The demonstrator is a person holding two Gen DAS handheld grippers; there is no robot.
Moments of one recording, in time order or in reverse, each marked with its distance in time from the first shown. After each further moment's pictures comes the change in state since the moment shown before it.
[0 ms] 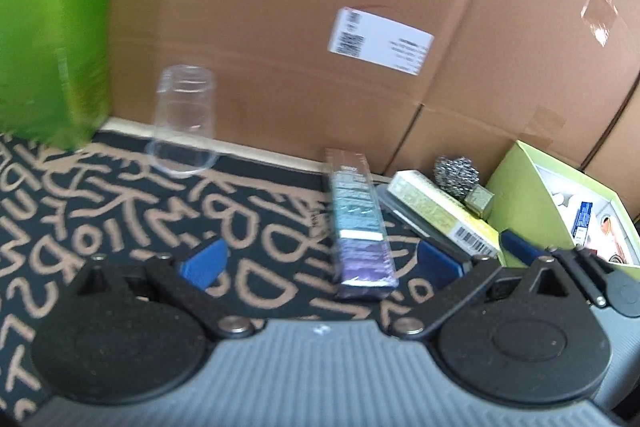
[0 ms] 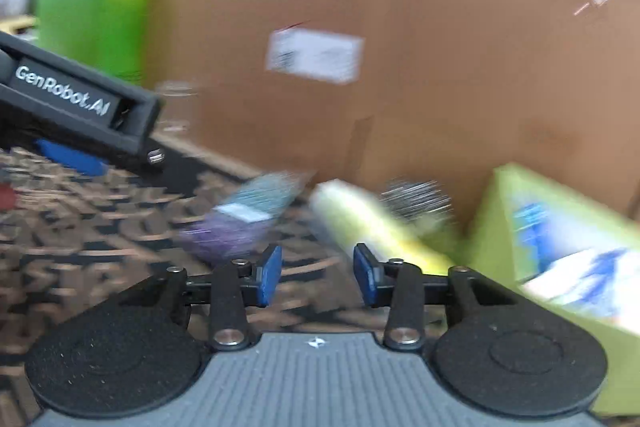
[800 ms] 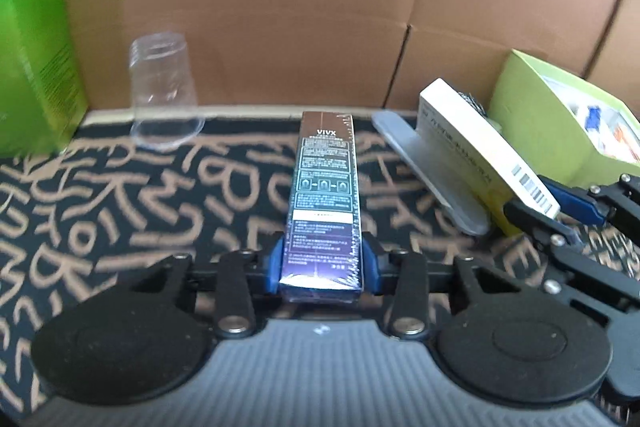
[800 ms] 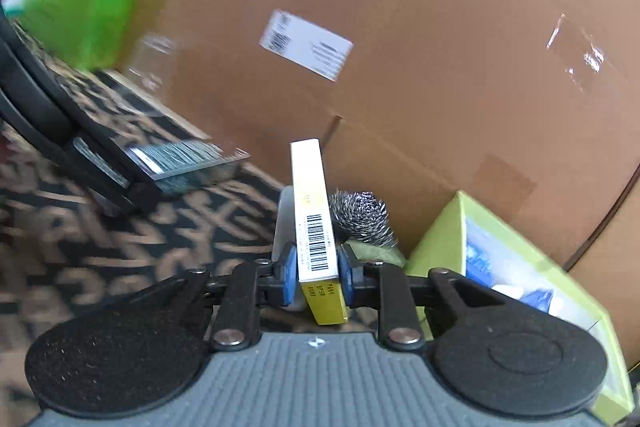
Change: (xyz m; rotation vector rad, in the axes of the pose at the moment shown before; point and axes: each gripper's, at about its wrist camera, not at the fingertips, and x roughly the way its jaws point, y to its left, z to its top) left arm 0.009 0.004 -0.029 0.187 0.117 0.011; right arm -0.037 -0.009 0.060 -0.169 0.068 -0.068
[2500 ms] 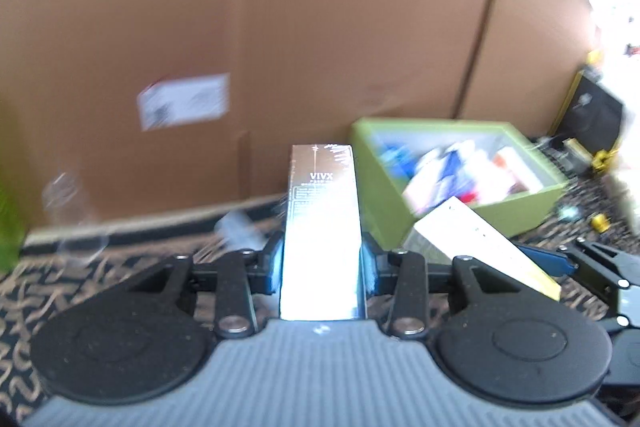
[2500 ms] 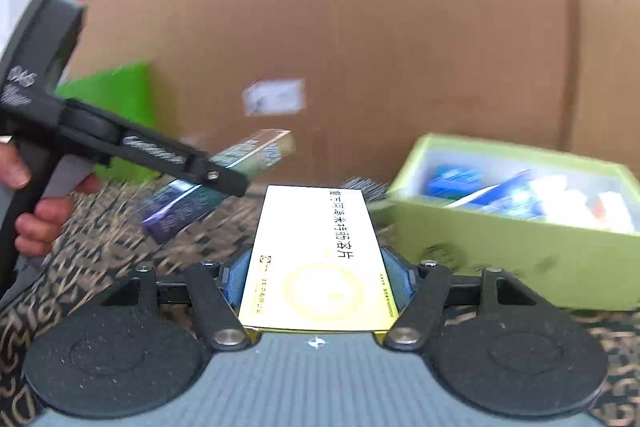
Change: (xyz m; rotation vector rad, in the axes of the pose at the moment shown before) left arm -0.067 -0.099 0.049 0.184 -0.169 -0.205; right arm -0.091 -0.095 -0.048 0.449 -0.109 0.190
